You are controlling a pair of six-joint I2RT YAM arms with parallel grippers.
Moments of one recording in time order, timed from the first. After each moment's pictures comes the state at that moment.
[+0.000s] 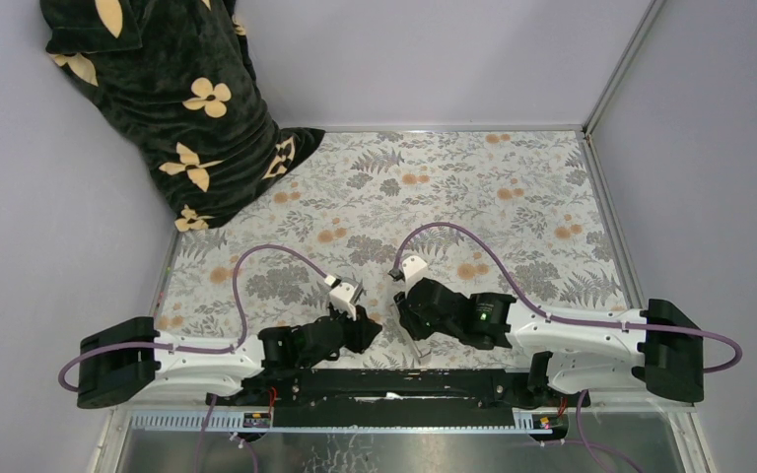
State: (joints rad) left arm -1.28 1.01 0.17 0.36 -0.41 -0.68; right arm 1.23 1.19 0.71 -0.35 0.24 0.49
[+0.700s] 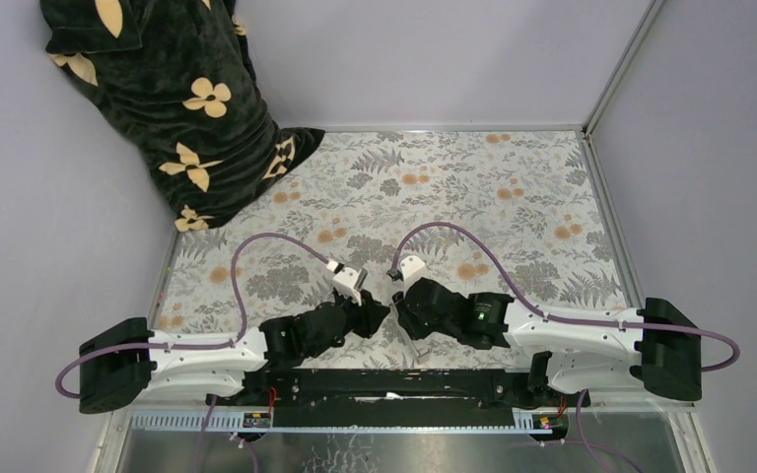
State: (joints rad) left arm -1.23 1.00 0.29 0.35 -0.43 -0.60; right arm 1.23 1.21 0.72 -0.34 0.24 0.49
